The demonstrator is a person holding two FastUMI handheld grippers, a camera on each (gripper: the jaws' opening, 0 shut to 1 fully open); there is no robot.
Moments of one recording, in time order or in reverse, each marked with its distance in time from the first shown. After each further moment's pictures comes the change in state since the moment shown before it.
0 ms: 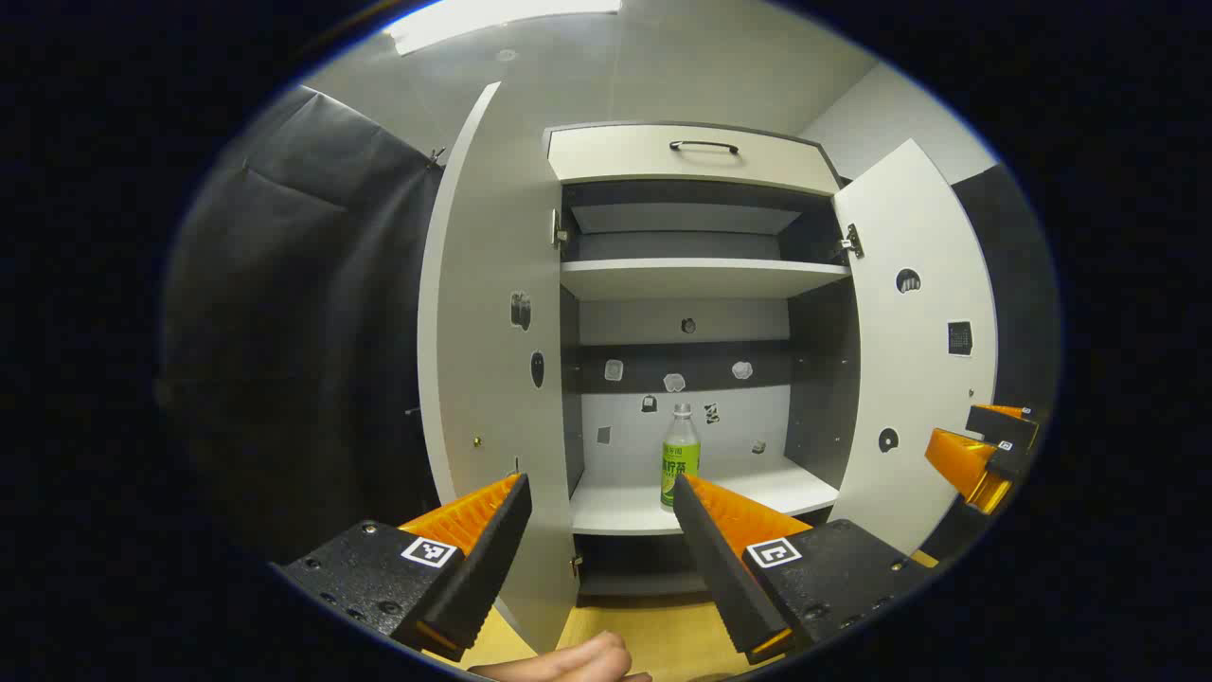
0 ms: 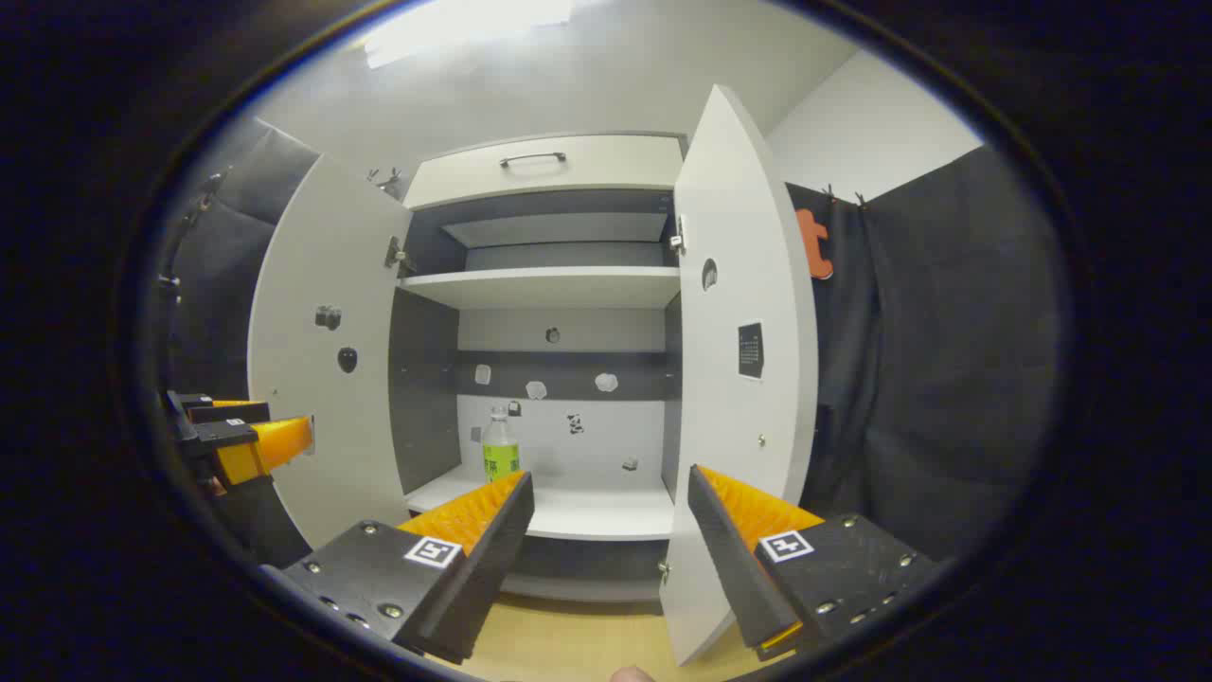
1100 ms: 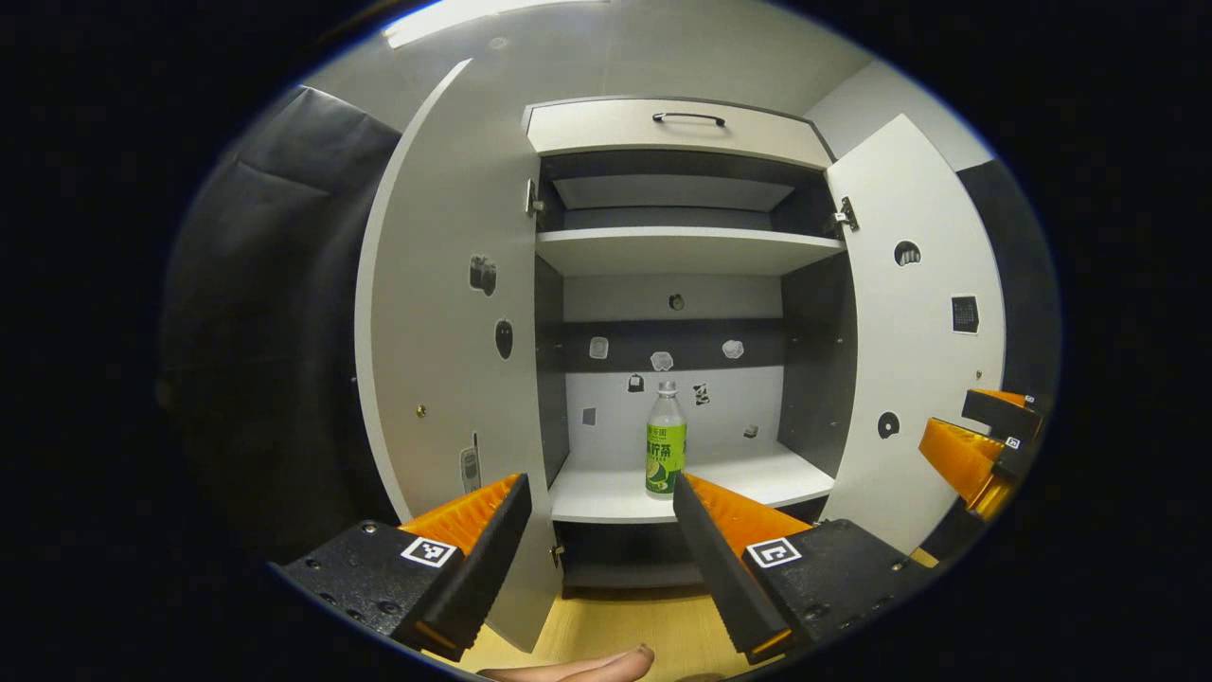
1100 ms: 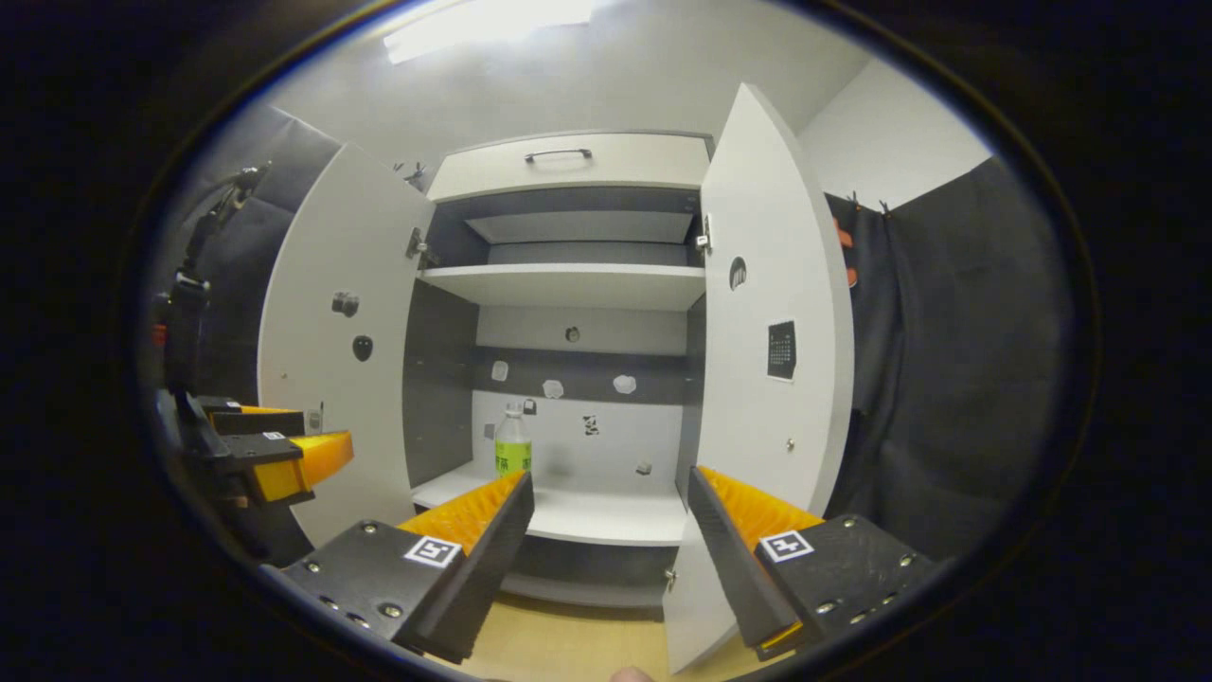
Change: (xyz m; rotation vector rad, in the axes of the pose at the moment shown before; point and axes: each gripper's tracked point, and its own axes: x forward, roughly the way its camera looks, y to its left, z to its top) left arm 0.022 -0.025 -0.030 0.004 0.054 -0.008; right arm 0.005 0.008 -0.002 -0.024 -0.013 0.050
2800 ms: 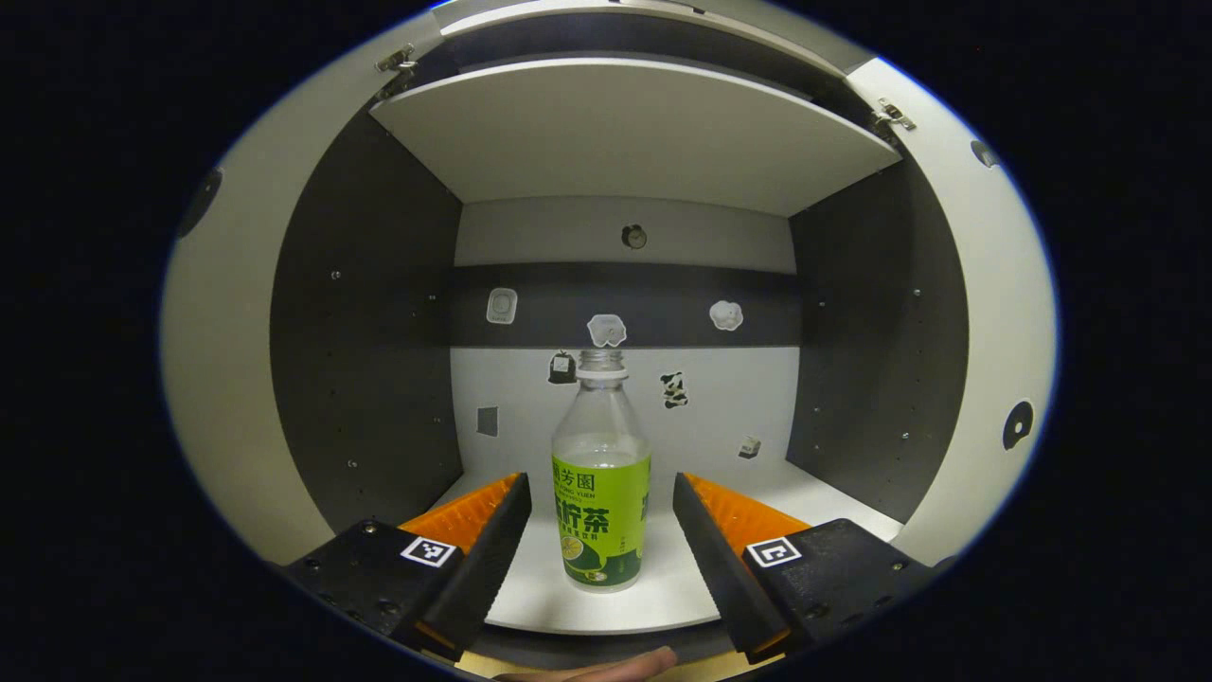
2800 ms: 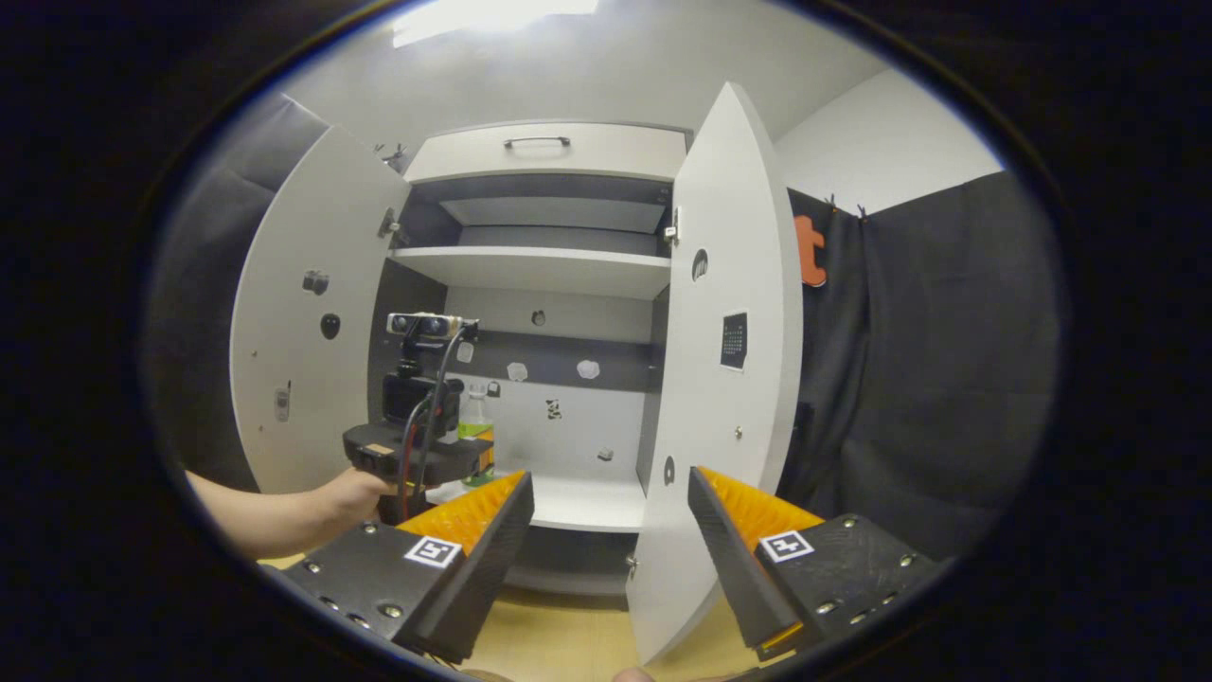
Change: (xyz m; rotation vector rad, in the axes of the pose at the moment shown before) left arm 0.271 -0.083 -0.064 -0.032 0.008 -0.124; right arm -0.011 -0.031 -0.006 -0.059 0.052 -0.117
